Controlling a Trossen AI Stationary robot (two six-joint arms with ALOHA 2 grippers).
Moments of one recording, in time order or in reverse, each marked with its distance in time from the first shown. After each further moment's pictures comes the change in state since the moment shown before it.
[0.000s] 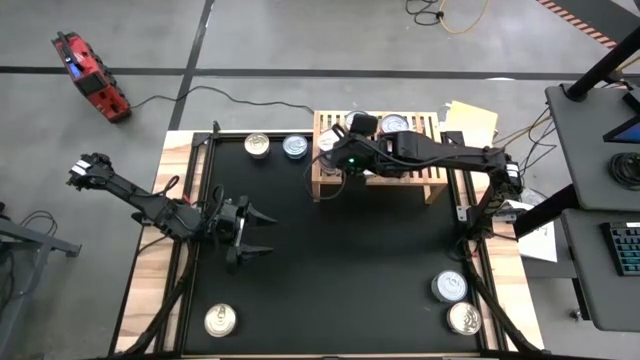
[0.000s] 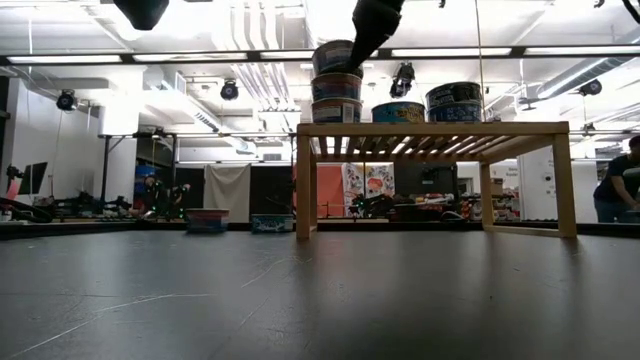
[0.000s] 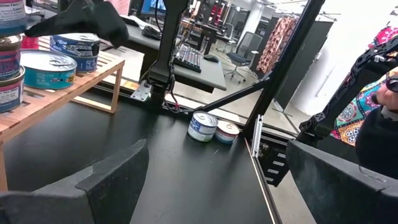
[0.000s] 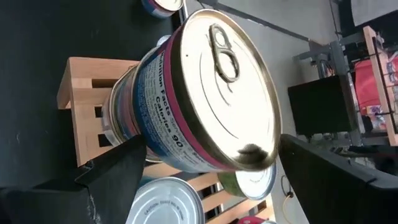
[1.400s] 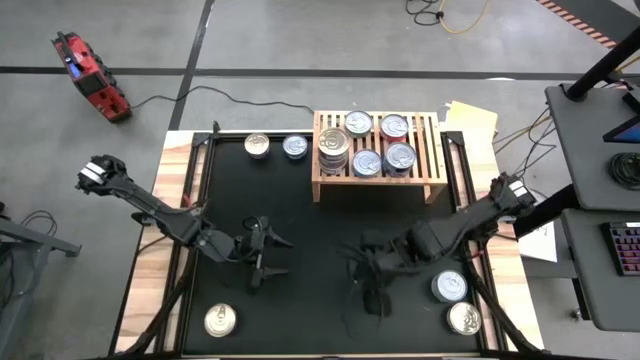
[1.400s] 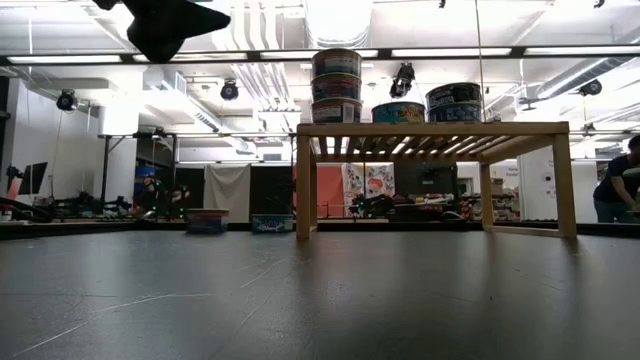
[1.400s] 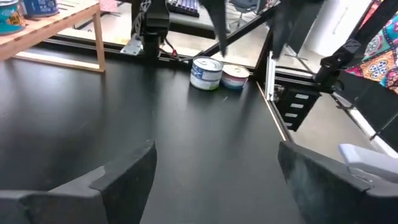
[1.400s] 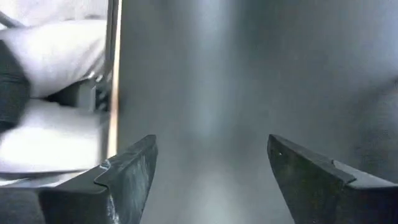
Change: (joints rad) left arm -0.034 0.291 0.000 0.087 0.028 0.055; right arm 0.573 -0.004 -0.160 0.030 -0.540 0.787
